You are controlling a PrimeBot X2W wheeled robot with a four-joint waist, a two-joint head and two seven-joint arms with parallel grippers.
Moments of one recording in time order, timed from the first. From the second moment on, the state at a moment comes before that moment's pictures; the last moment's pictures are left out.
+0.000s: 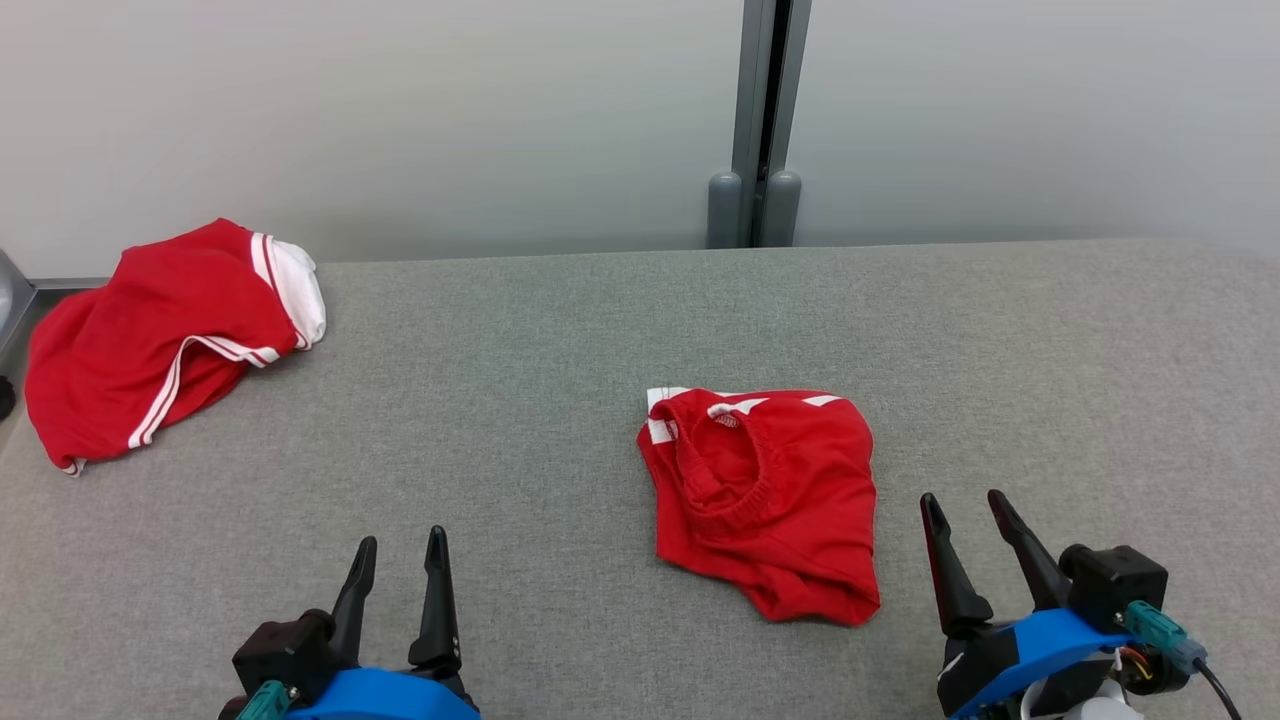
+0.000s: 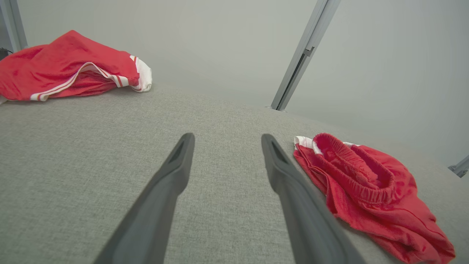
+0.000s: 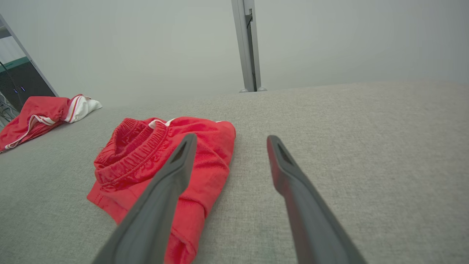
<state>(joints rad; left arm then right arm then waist) -0.03 0.16 -0.33 0.29 -0.54 0.07 -0.26 -0.13 -0.05 0.04 0.40 0.22 0.13 -0.21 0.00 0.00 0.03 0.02</state>
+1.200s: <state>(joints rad) -0.05 0.13 -0.29 0.31 -0.49 0.05 -0.26 -0.43 -0.05 -0.13 0.65 -0.01 0.13 0.21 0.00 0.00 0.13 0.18</state>
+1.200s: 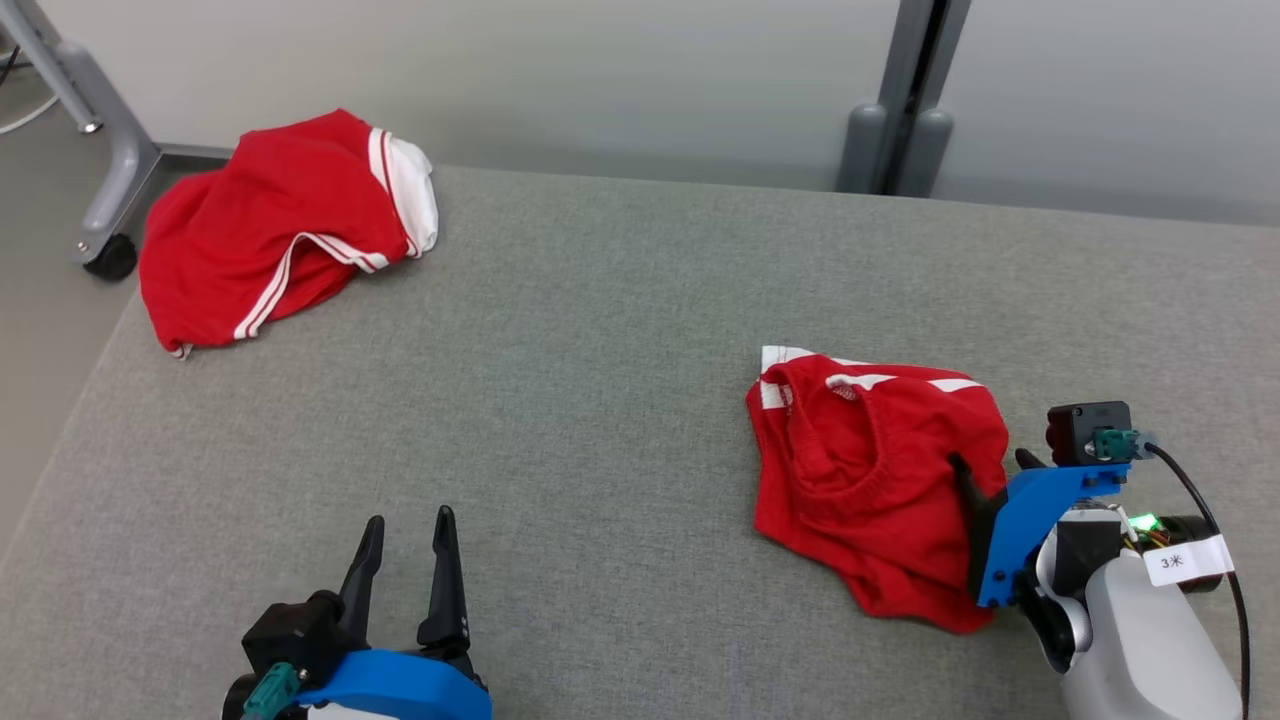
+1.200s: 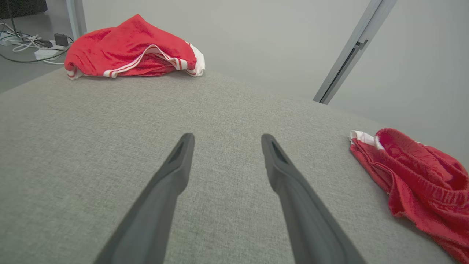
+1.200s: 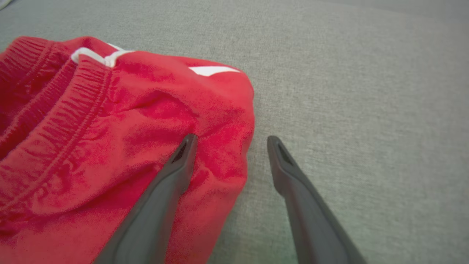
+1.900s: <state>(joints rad) -0.12 0.11 -0.26 0.27 -0.42 0.02 -0.26 -0.52 -0.12 -0.05 0.67 0.11 0.13 0.16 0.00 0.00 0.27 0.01</state>
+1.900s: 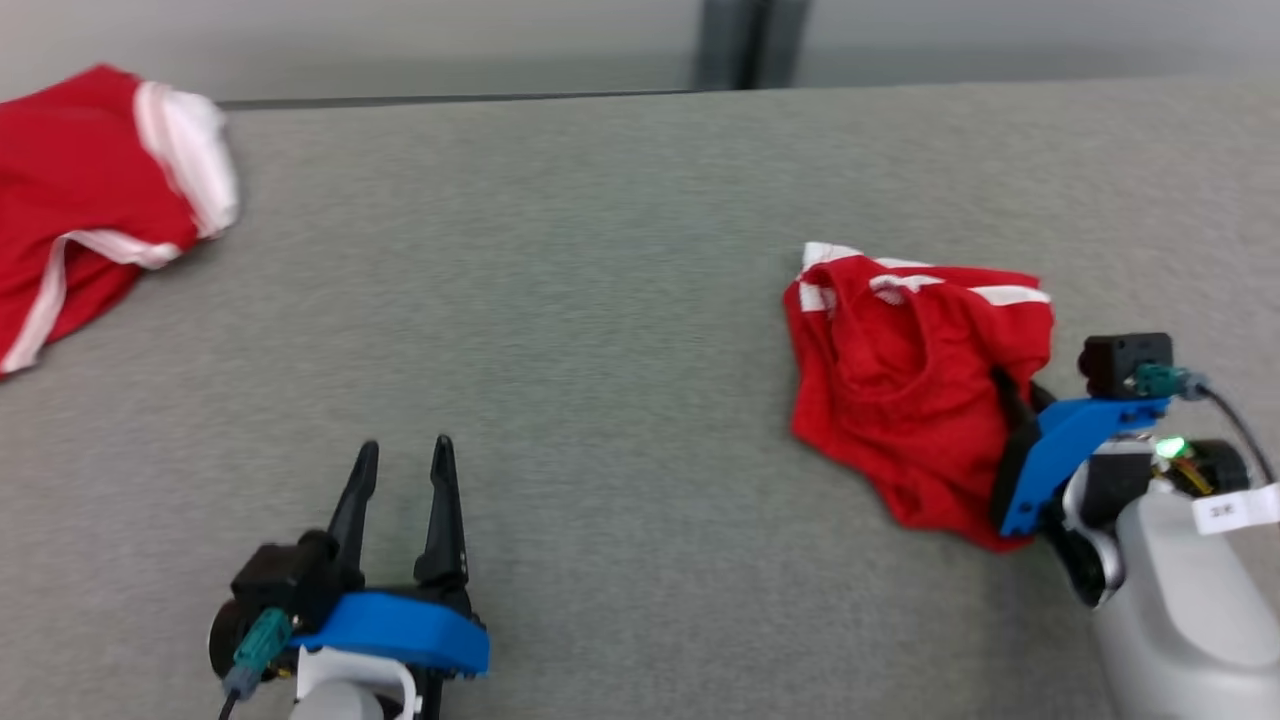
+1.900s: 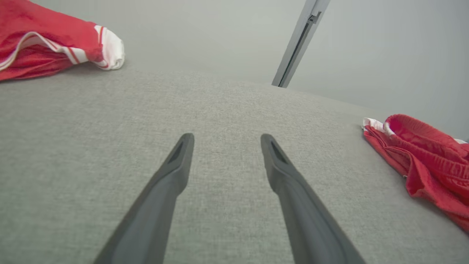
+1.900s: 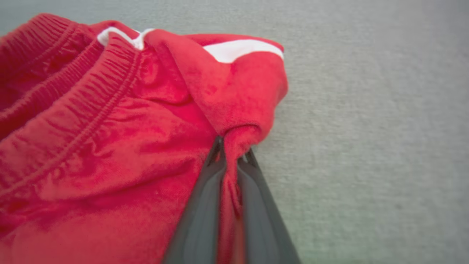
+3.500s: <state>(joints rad) -0.25 0.20 -0.32 0.09 -0.36 0.04 -0.16 -0.81 -0.44 -0.29 0.65 0.03 0.13 0.13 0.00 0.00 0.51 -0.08</state>
